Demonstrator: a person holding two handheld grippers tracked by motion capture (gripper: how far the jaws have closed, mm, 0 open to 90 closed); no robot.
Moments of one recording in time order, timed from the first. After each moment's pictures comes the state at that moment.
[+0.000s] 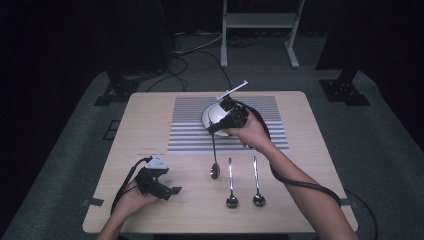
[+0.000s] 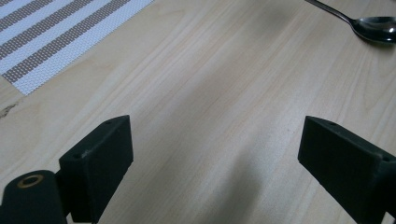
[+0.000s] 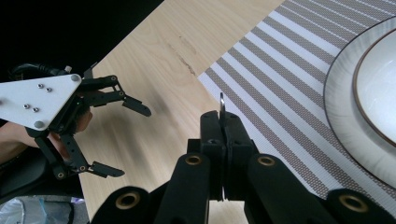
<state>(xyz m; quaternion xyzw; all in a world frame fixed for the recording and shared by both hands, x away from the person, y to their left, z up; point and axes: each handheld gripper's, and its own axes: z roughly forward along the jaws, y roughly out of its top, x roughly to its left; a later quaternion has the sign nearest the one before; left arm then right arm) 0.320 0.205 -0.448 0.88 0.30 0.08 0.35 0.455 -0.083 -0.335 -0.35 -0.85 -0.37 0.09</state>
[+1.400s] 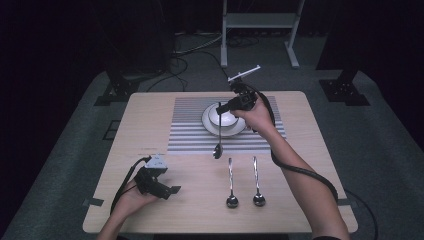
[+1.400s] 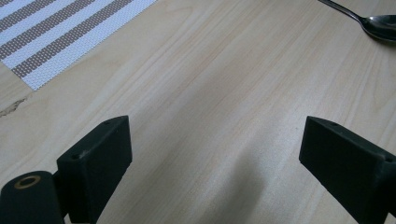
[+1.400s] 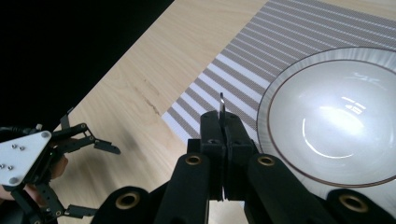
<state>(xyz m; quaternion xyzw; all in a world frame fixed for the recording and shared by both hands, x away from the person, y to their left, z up) 0.322 0.207 -0.450 0.88 0.31 0.08 0.35 0.496 -0.109 -0.315 -0.41 -0.82 -0.40 0.05</state>
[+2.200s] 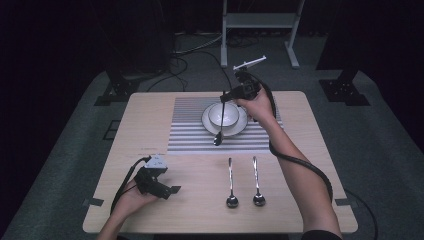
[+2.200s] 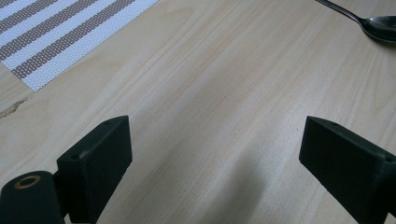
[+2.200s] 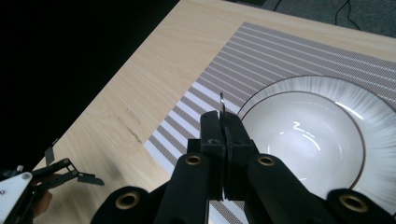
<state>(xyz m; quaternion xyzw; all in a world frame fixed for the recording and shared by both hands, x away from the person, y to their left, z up) 0.322 0.207 -0.451 0.88 0.30 0.09 0.35 0.522 -0.120 -0.301 -0.44 -0.79 -0.41 0.03</state>
